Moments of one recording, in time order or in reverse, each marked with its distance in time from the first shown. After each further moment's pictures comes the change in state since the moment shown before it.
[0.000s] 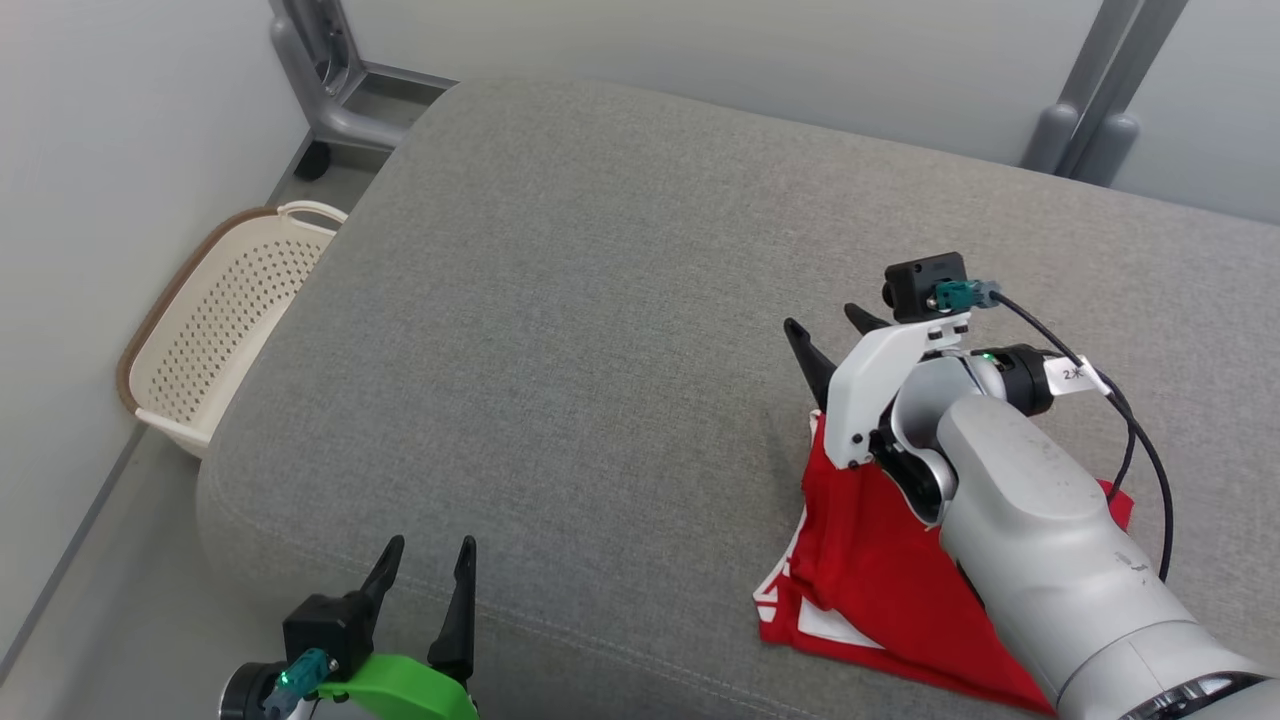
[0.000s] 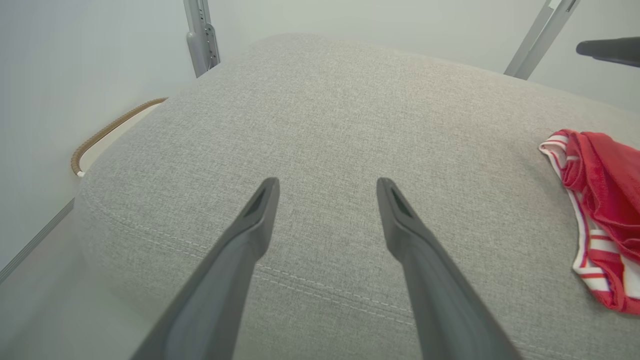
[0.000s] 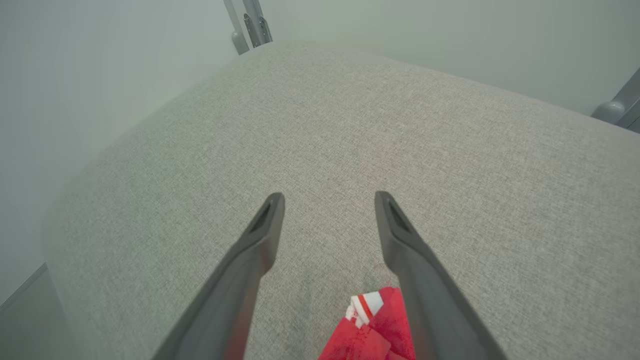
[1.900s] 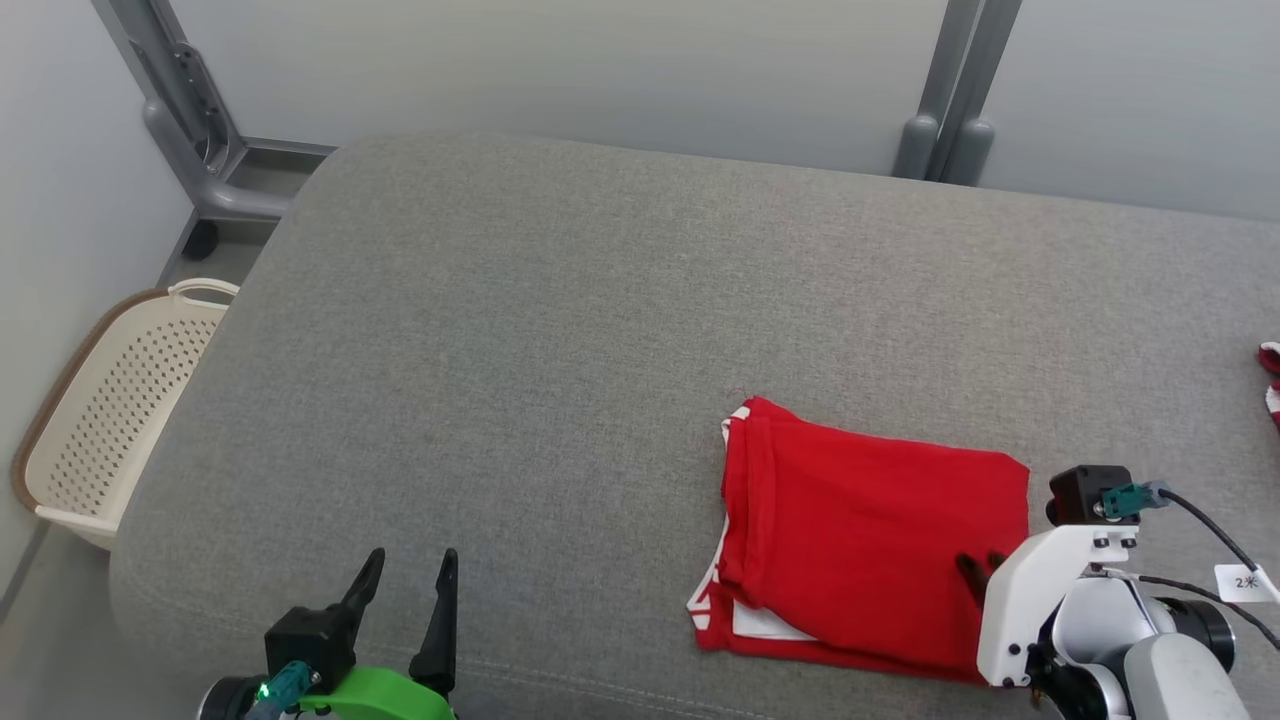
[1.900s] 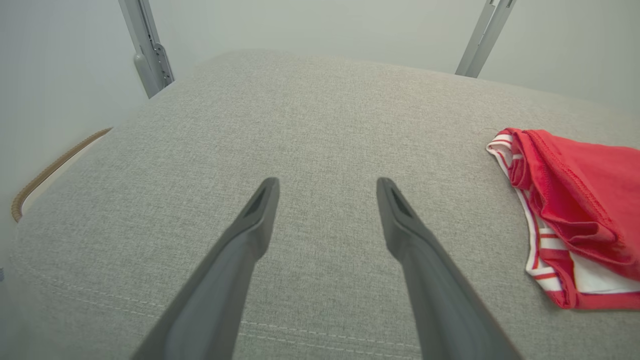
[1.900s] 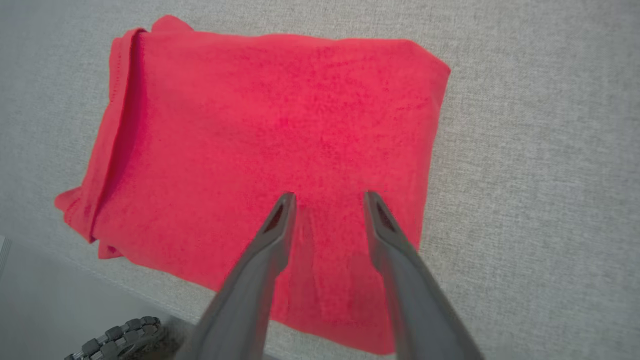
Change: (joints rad) left arm 0.034 0.049 -0.009 -0.044 -0.017 0.026 0.014; right arm 0.700 -0.001 -0.461 -0.827 -0.173 0.000 0.611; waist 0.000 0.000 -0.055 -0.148
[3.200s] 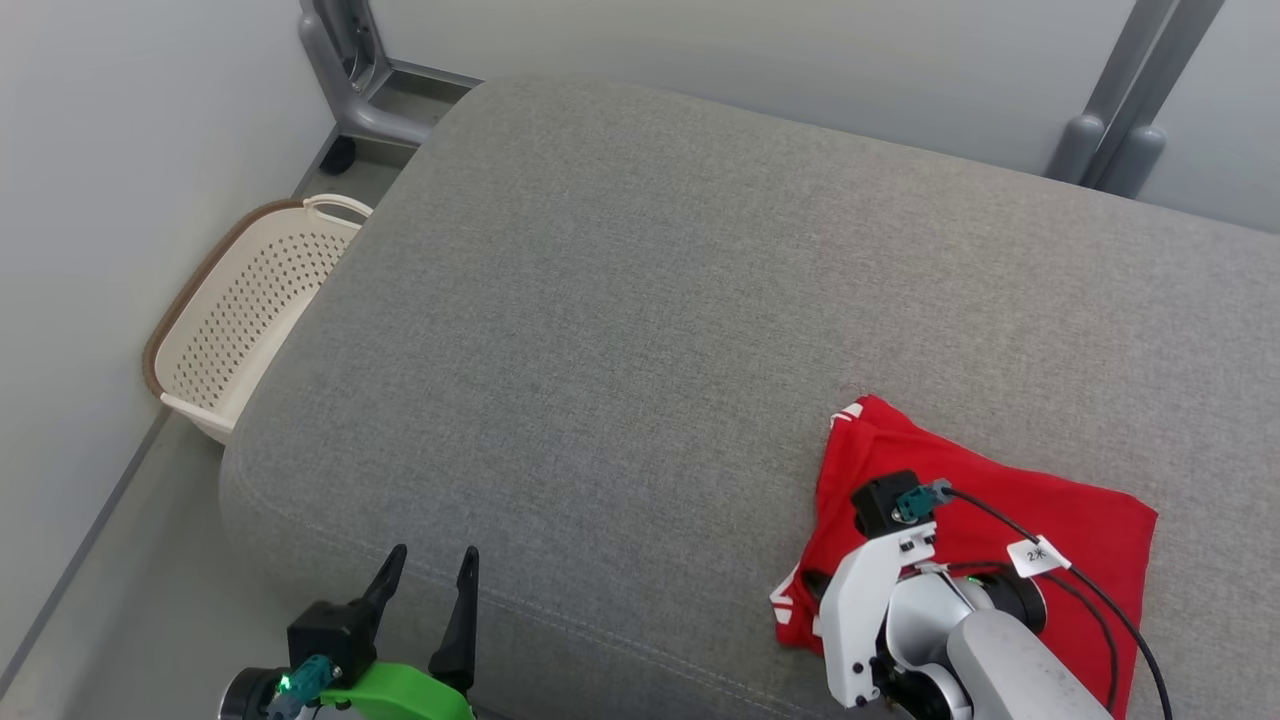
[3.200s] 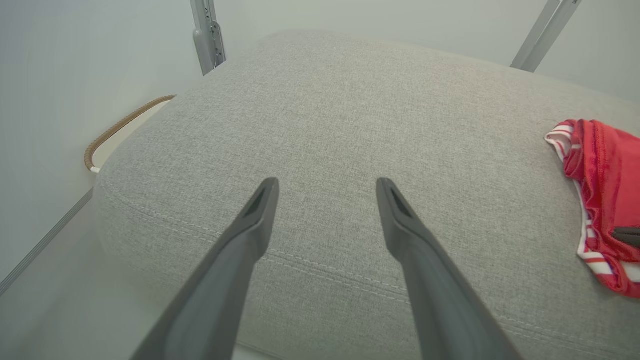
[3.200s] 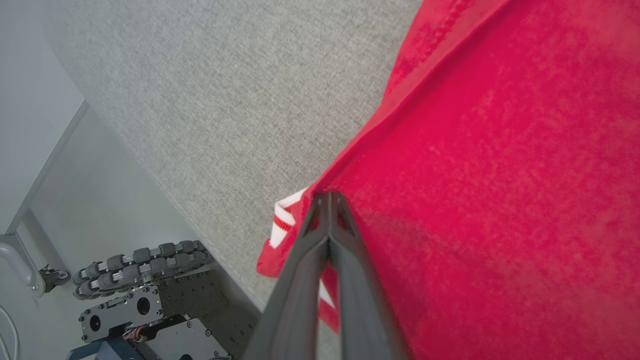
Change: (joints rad) left arm -0.024 -0.012 -0.033 0.025 -0.003 -0.005 -0.009; right arm -0.177 0.000 0.389 0.311 0.080 0.000 -0.152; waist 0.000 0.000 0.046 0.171
